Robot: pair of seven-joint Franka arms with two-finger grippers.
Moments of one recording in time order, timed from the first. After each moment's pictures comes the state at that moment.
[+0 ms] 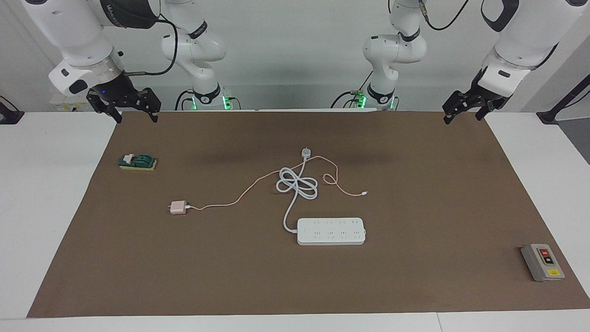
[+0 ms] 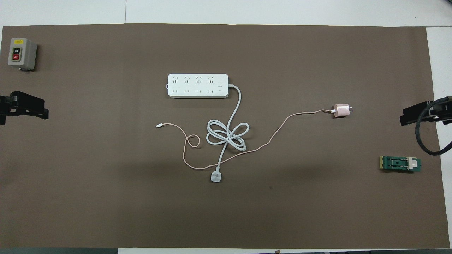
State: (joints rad) left arm -0.13 -0.01 0.07 -1.54 0.00 1.47 -0.10; right arm 0.00 -0.03 -0.05 -1.61 -0.01 1.48 -0.05
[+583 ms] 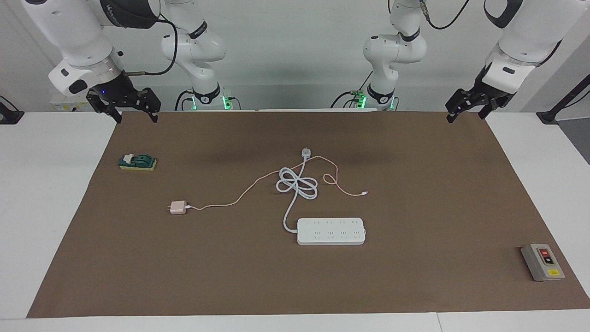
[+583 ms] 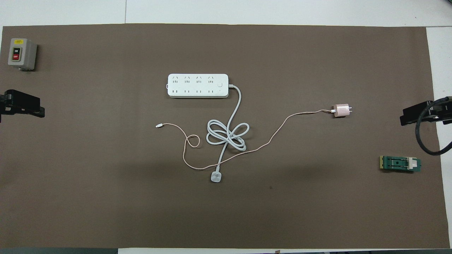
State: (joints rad) left arm -0.12 -0.01 0.08 -1.53 0.00 1.47 -0.10; right arm 0.00 -0.03 -0.05 -1.61 -0.01 1.48 -0.05
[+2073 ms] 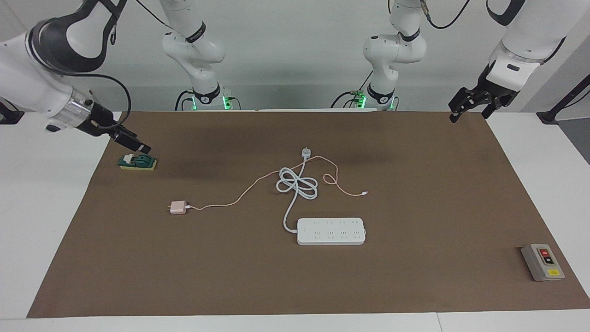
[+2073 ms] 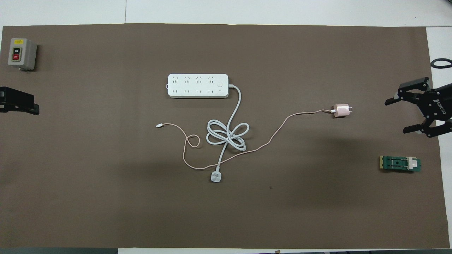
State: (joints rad) left arm -0.11 -0.01 0.08 -1.52 0.00 1.48 -0.10; right arm -0.24 0.19 -0.07 -1.70 0.48 1.55 0.53
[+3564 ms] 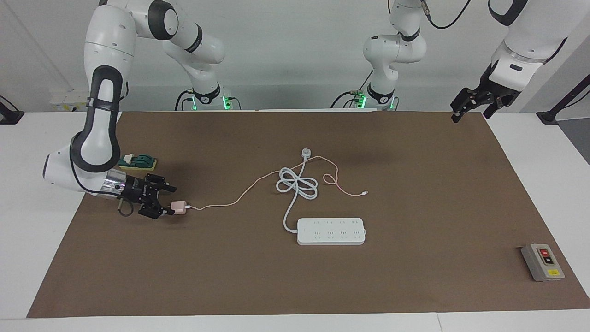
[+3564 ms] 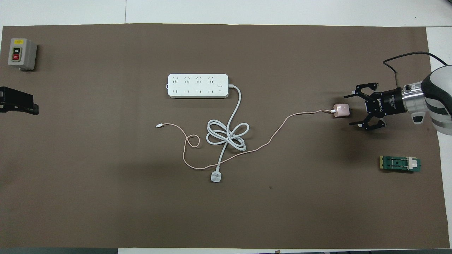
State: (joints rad) left arm -0.11 -0.01 0.08 -1.52 0.00 1.48 -0.10; right arm -0.24 0.50 -0.06 -1.78 0.78 1.83 0.66
